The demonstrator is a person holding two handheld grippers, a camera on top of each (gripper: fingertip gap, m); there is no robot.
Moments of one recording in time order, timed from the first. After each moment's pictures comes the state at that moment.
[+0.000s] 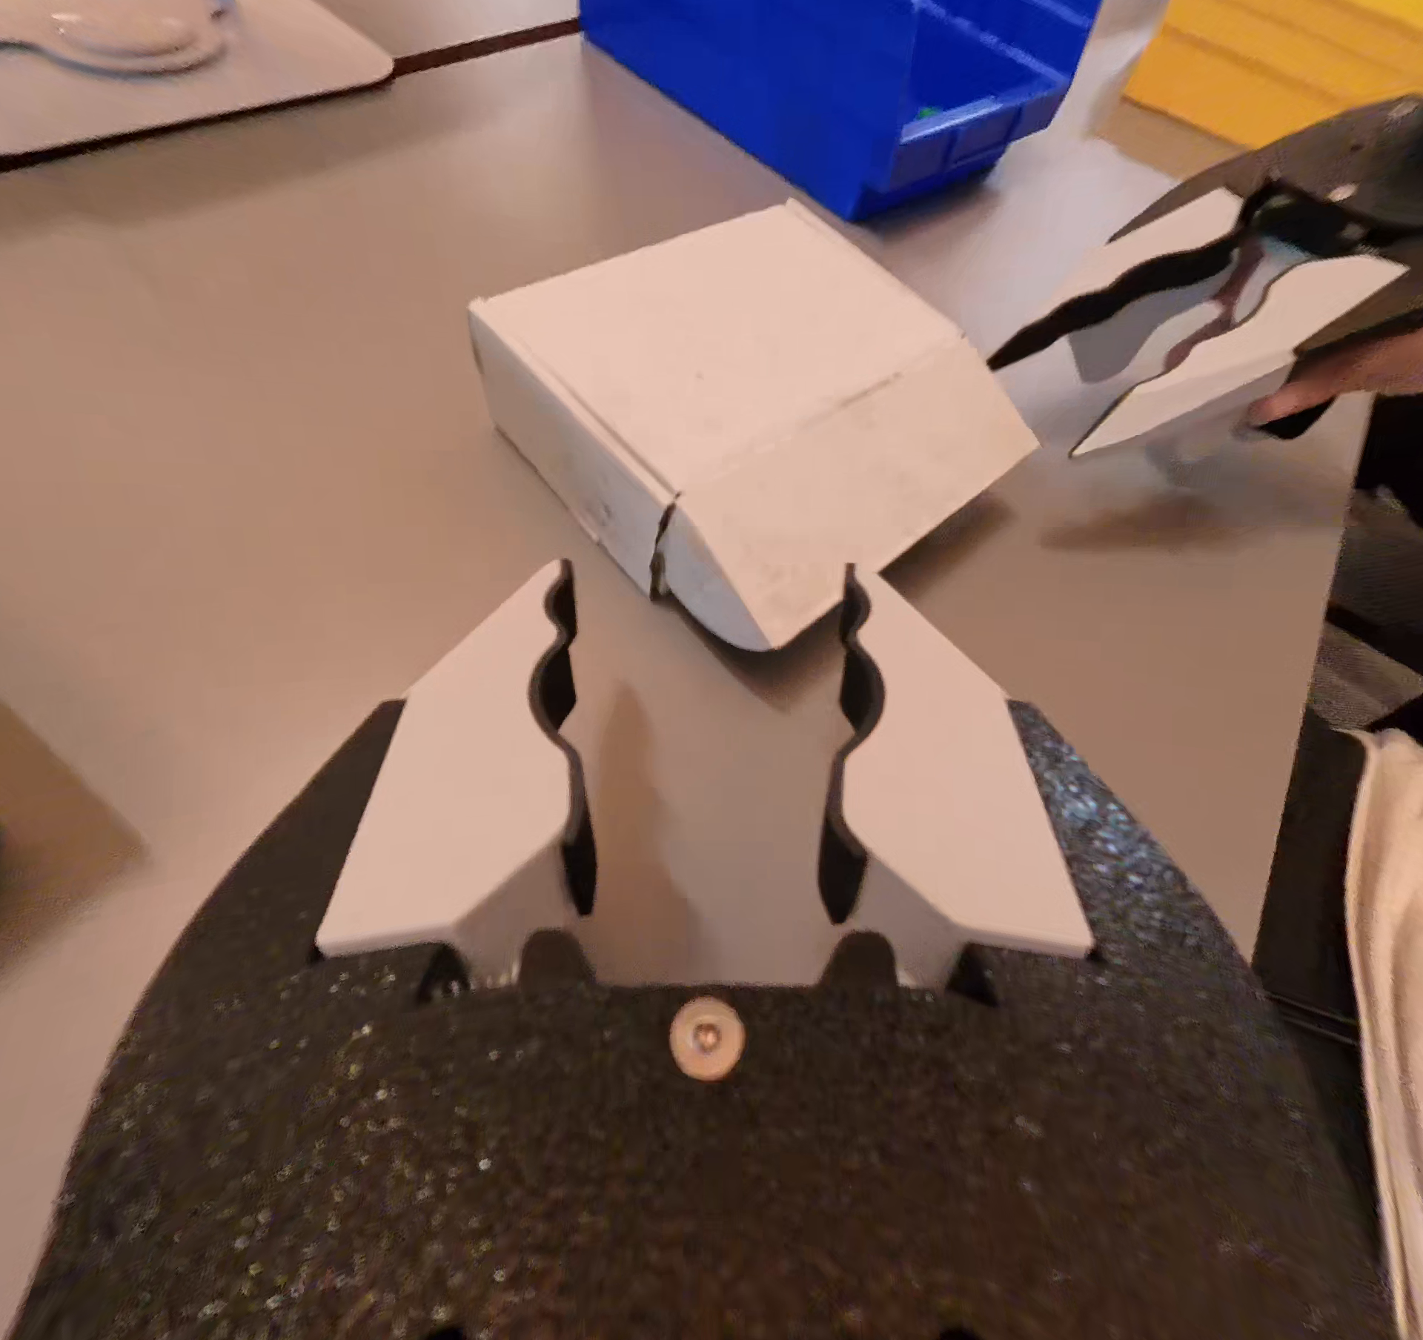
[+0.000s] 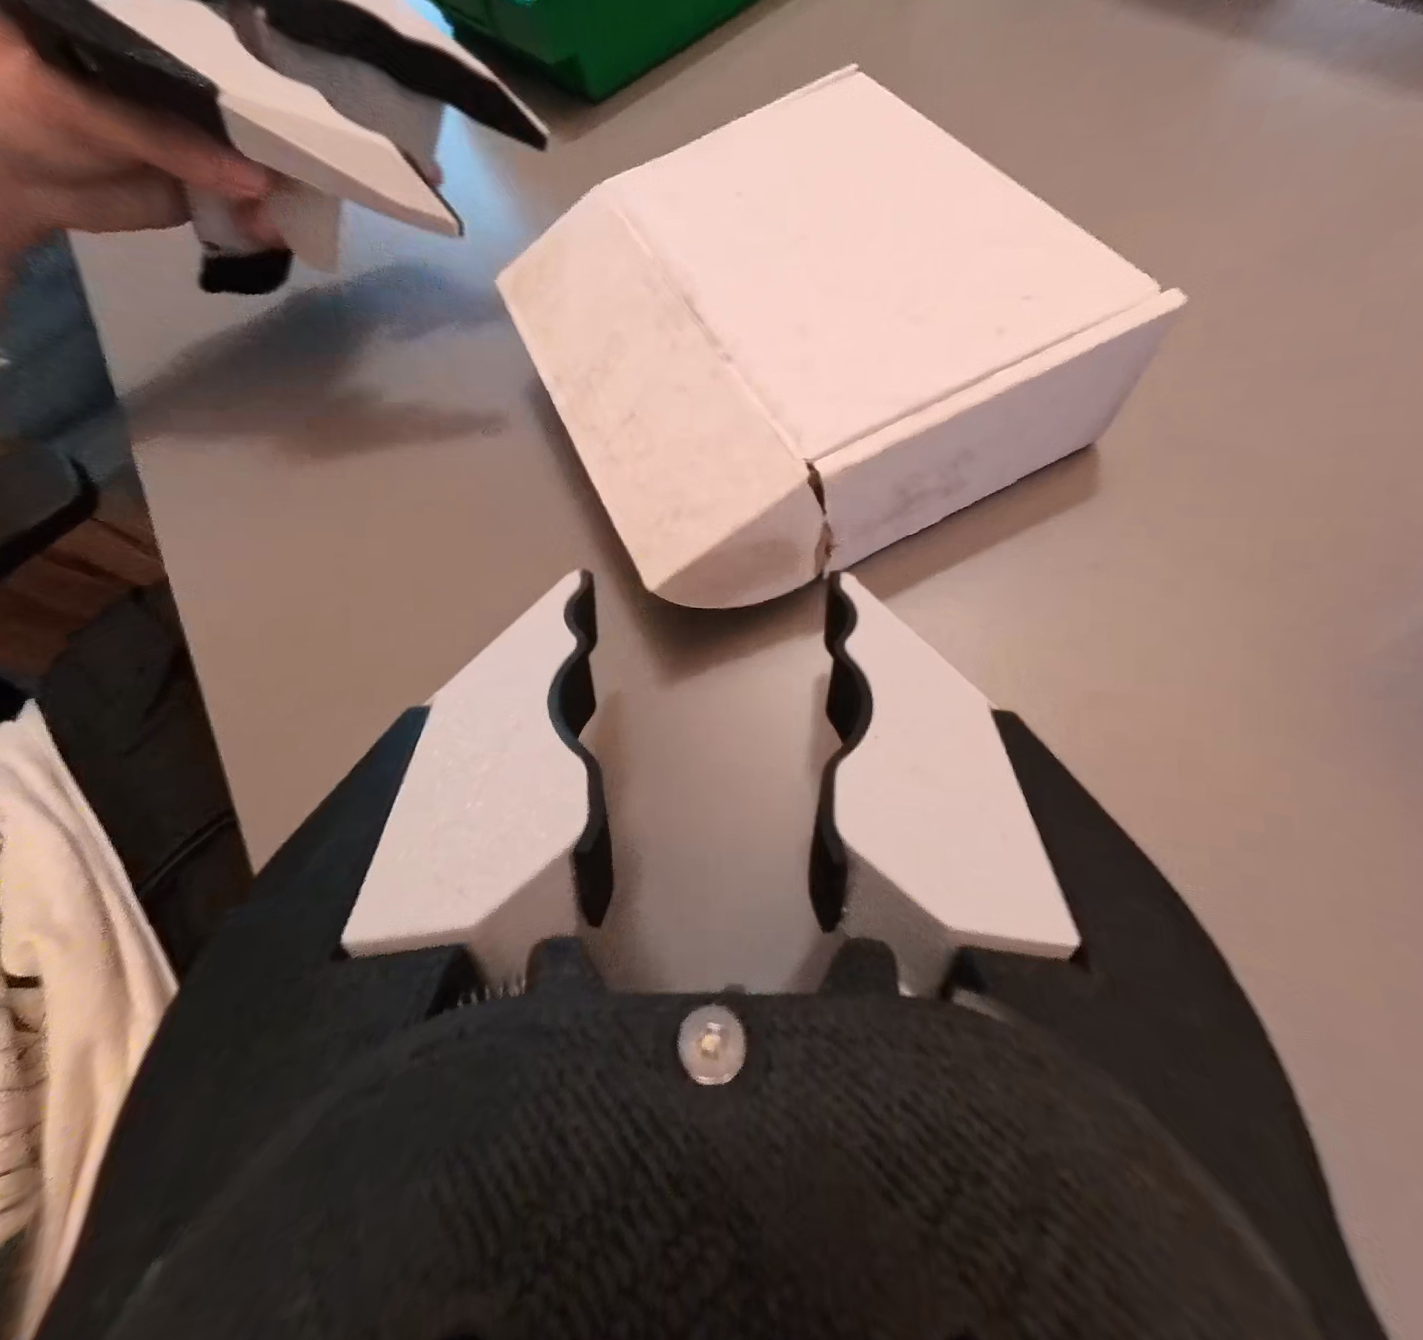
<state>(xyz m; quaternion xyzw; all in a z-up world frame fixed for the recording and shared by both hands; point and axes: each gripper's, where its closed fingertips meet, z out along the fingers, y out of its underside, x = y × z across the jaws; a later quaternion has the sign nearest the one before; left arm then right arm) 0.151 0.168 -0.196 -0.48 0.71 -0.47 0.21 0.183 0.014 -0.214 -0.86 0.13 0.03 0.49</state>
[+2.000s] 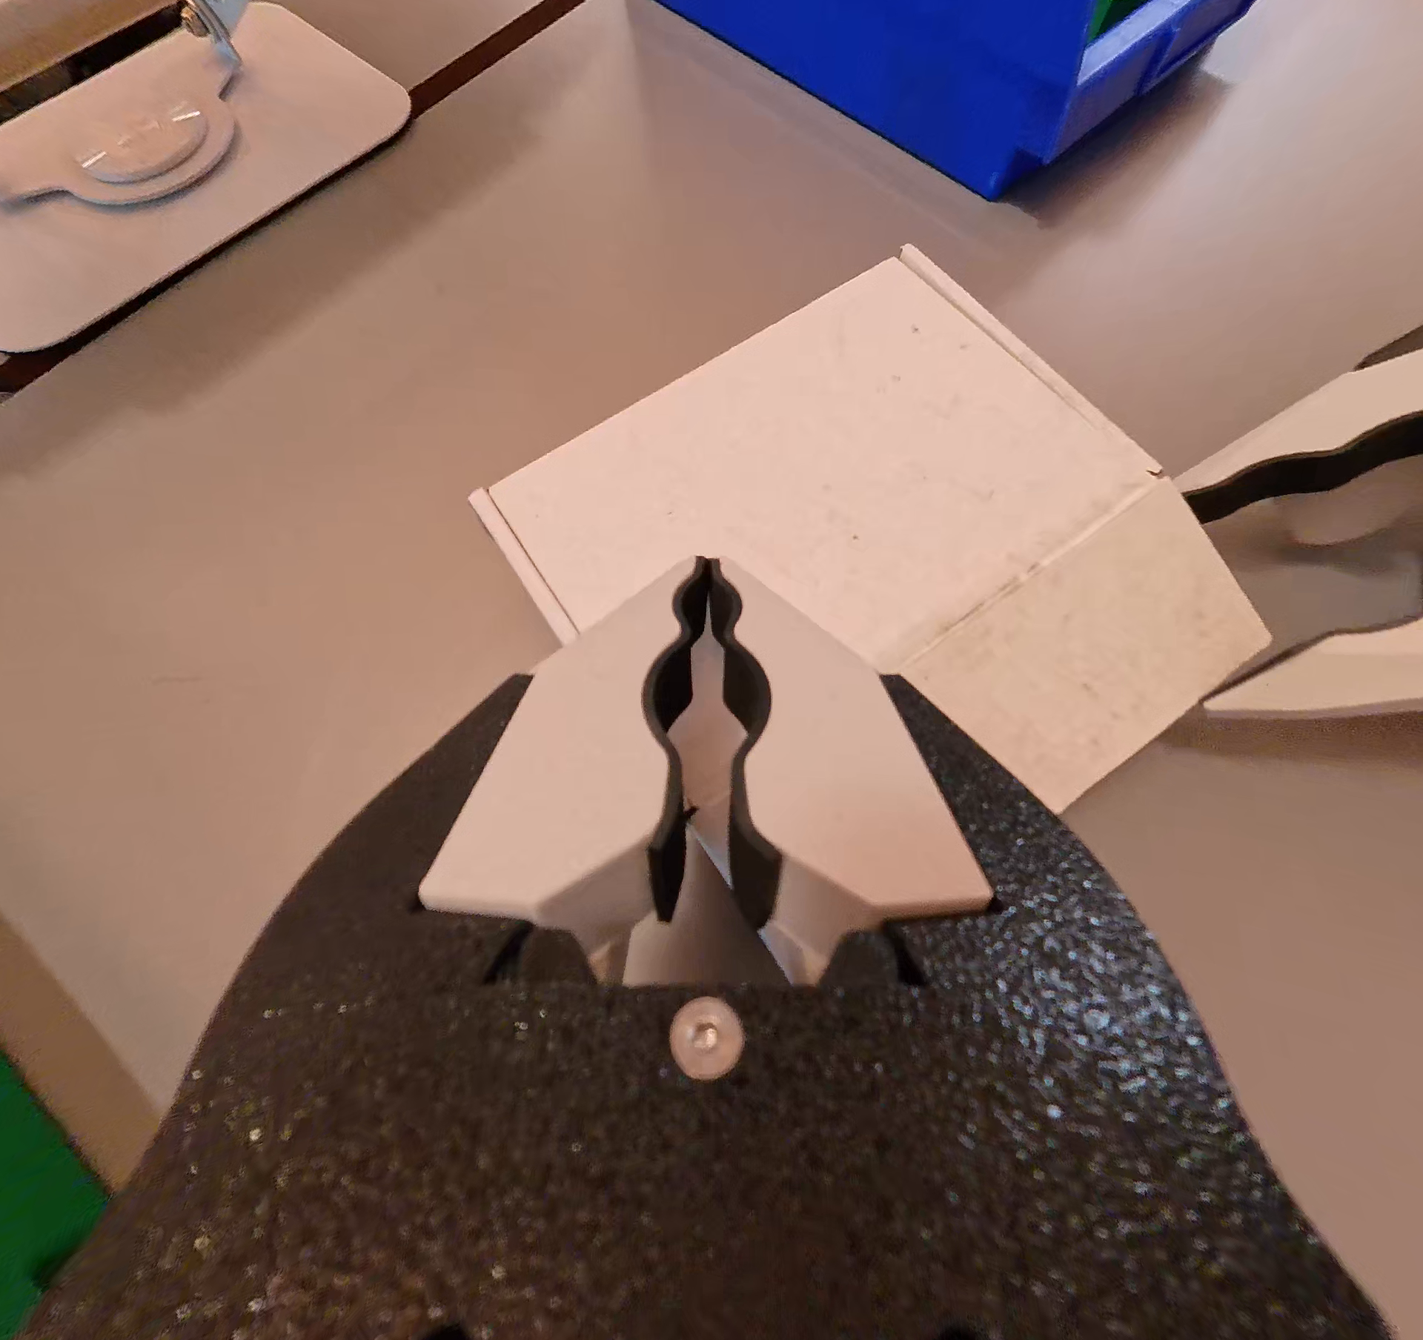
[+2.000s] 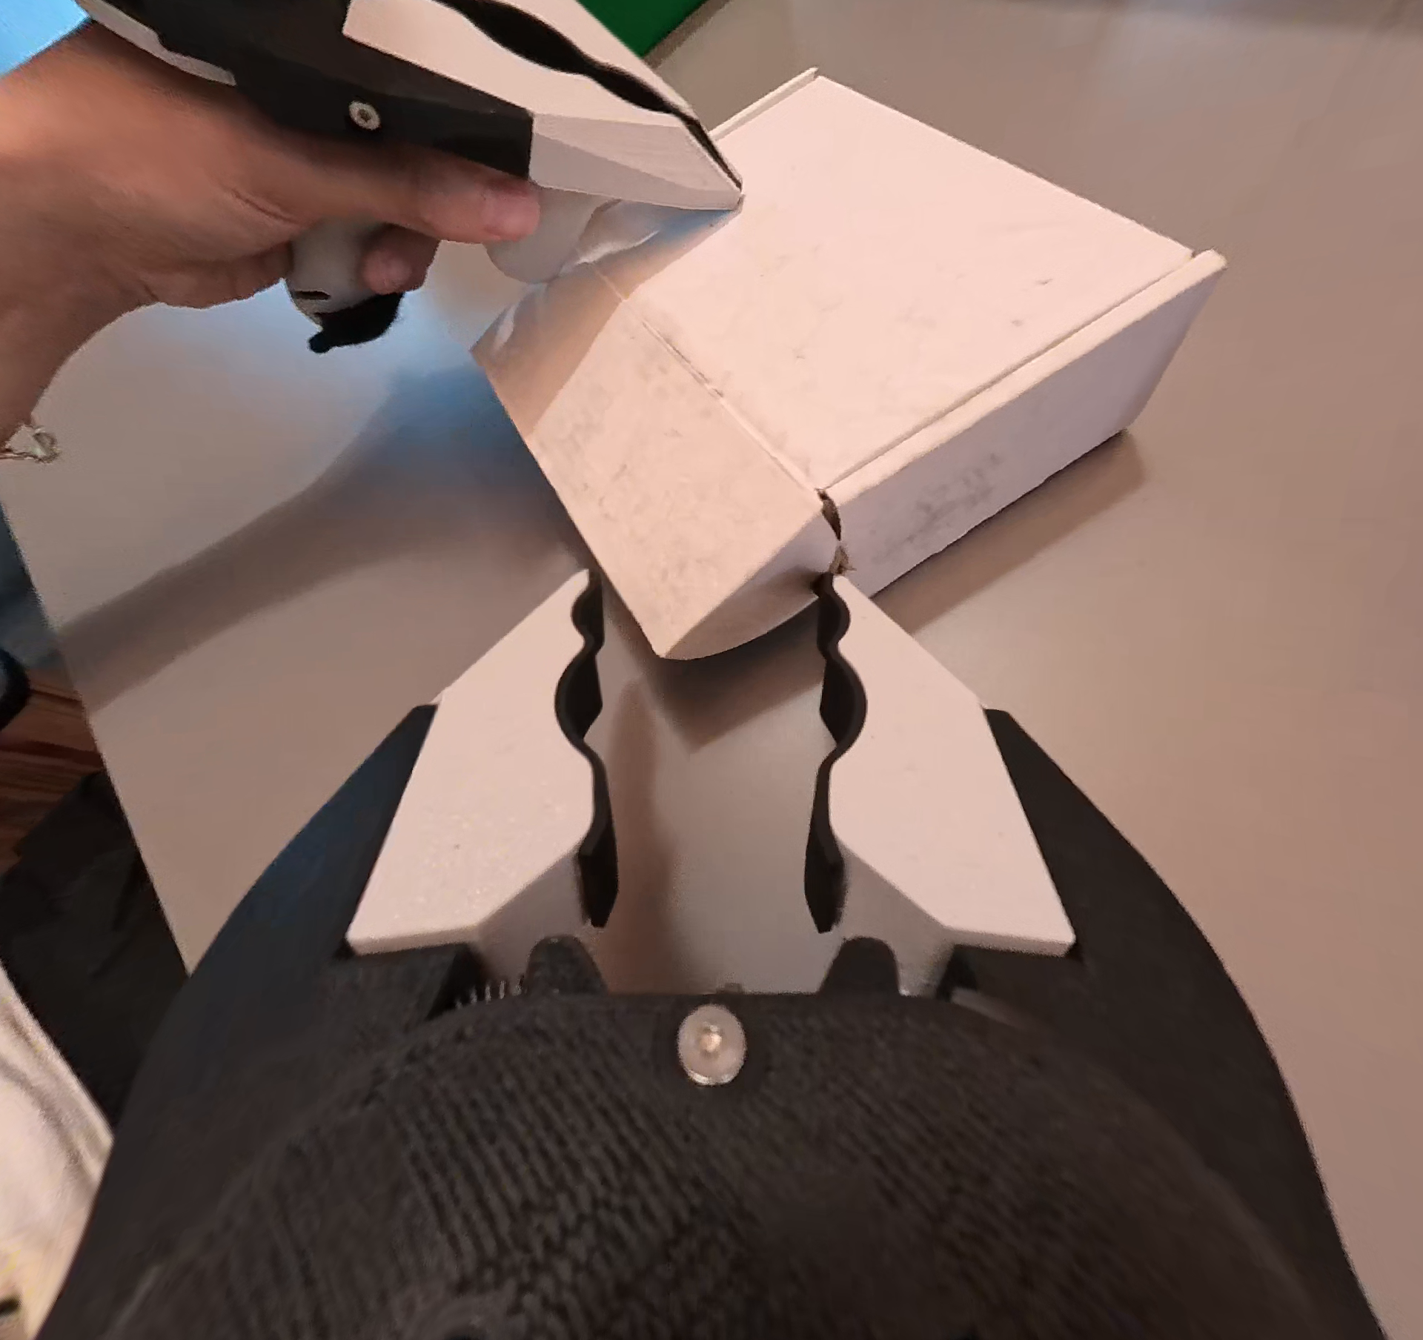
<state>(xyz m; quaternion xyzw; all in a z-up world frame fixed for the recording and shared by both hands) 0.251 0.143 -0.206 -0.47 0.76 -0.37 0.25 0.190 0.043 -0.224 -0.84 0.23 0.01 0.50</state>
